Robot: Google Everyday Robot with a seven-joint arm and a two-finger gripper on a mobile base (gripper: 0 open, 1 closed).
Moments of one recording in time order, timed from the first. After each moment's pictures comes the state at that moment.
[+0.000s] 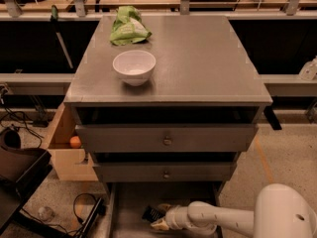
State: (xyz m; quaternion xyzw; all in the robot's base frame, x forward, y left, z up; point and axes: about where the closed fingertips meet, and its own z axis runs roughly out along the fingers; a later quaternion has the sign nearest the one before) arm 0.492 -0.007 0.166 -0.50 0.77 0.23 0.33
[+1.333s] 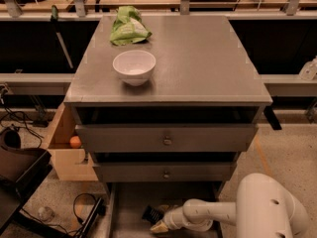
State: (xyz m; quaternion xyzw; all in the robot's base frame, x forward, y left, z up) arm 0.490 -0.003 0.137 -0.51 0.78 0.23 0.28
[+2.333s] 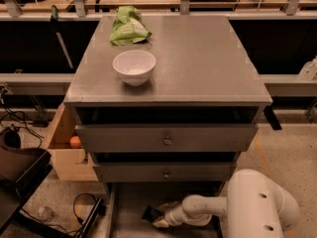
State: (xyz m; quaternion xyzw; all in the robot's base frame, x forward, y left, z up) arm 0.506 -0.008 0.125 -0.52 0.78 0.22 0.26
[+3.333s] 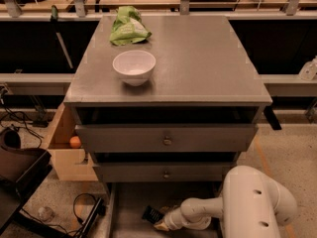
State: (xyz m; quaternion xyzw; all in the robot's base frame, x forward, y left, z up) arm 0.482 -0.009 0.117 -0.52 0.79 0.21 0.24
